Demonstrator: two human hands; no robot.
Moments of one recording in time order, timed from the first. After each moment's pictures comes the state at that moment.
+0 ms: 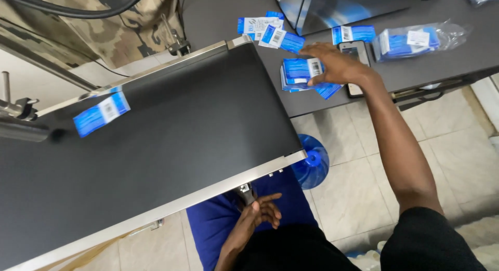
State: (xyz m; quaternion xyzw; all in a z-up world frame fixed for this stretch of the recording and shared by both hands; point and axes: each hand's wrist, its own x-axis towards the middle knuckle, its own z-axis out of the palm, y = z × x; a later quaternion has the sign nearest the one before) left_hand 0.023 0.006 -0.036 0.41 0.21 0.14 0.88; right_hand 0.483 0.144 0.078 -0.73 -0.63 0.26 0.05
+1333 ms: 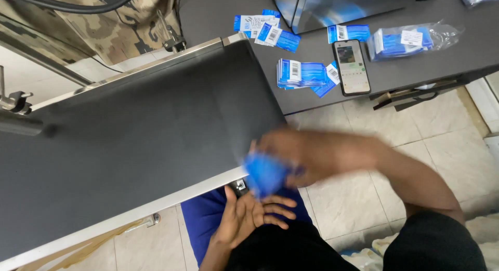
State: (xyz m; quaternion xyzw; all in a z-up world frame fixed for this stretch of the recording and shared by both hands) left_hand 0.036 0.020 0.042 0.28 0.12 0.11 0.95; right_hand 0.305 0.033 0.212 -0.56 -0.72 0.41 0.02
